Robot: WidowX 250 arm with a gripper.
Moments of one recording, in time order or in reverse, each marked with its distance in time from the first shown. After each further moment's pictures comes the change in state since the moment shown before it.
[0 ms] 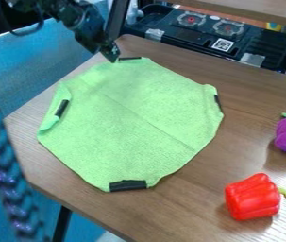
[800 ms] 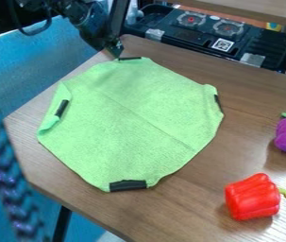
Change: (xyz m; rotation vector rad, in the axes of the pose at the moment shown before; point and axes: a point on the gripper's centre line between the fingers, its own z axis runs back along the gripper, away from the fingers) arm 0.018 0.013 -0.017 -0.002 -0.018 0.040
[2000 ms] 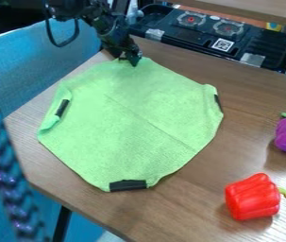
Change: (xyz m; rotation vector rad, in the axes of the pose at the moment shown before) arm 0.010 -0.014 -0.051 0.013 0.036 0.012
